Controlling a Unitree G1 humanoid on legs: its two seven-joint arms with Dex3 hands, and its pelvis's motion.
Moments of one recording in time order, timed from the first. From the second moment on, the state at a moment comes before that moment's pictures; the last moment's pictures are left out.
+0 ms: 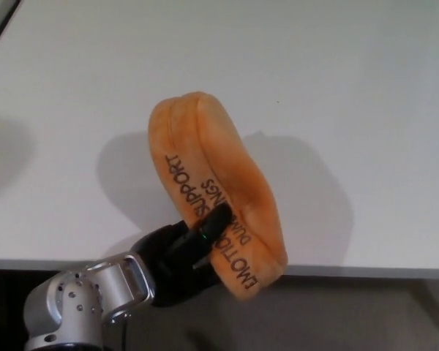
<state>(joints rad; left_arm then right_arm) -0.38 -0.05 0.26 0.17 -0.65 1.07 0.01 0.42 -0.47 -0.17 0.45 0.12 -0.64 0.49</state>
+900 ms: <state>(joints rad) -0.41 0.02 0.41 0.12 -0.65 1.08 0.08 0.42 -0.47 -0.17 0.46 0.12 -0.63 0.49</state>
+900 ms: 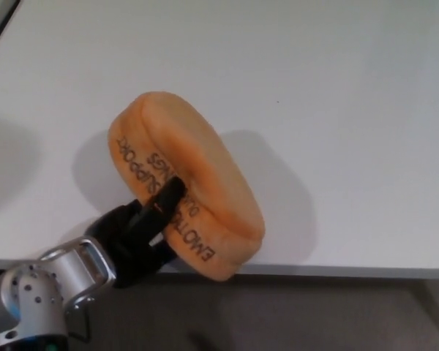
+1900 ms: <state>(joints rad) -0.39 0.11 0.34 0.06 -0.65 1.07 -0.01 0.42 -0.47 -0.17 0.46 0.12 -0.63 0.49</state>
